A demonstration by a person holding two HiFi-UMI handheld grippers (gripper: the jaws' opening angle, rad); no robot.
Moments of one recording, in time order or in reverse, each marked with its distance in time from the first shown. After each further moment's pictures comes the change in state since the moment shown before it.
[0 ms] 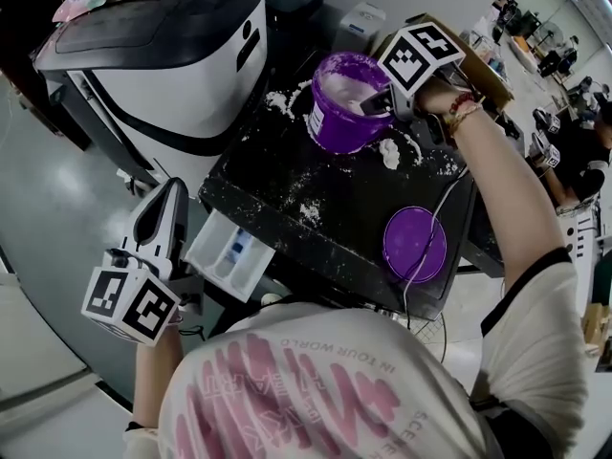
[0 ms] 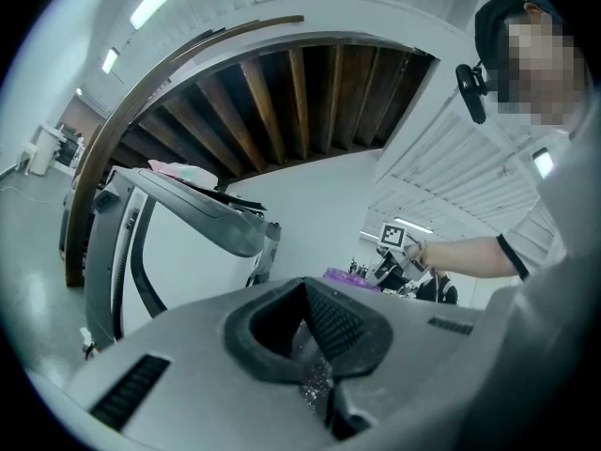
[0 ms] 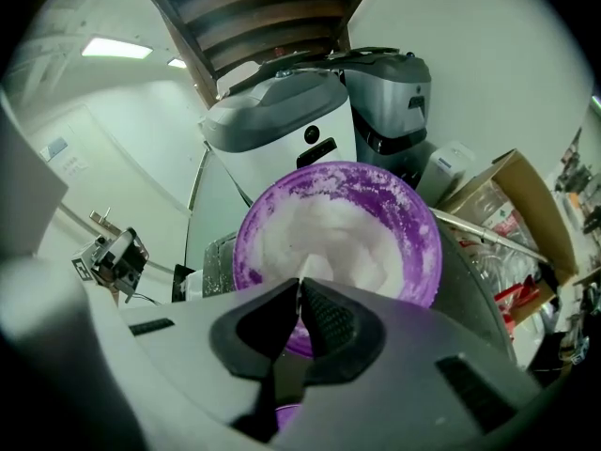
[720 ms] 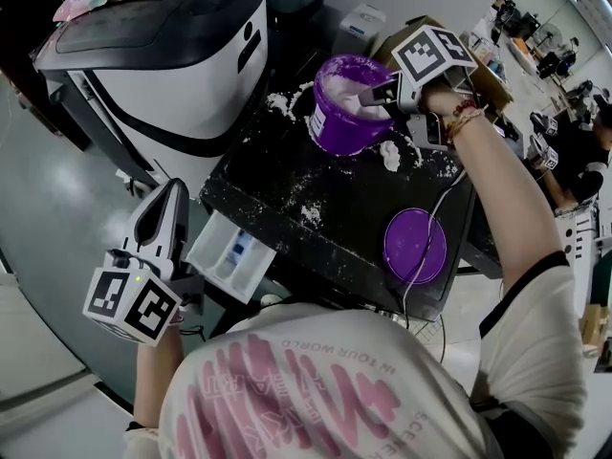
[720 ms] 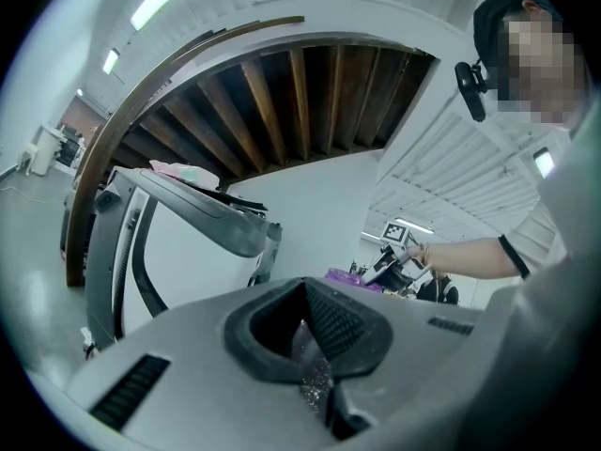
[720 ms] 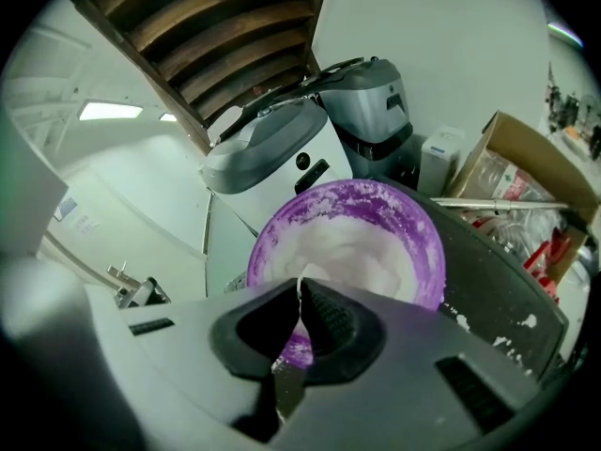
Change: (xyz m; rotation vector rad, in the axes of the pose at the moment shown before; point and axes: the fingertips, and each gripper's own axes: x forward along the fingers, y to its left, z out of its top) left arm 0.000 0.004 0.000 -0.003 -0.003 0.004; right arm -0.008 0.003 0.020 0.199 -0.169 0.124
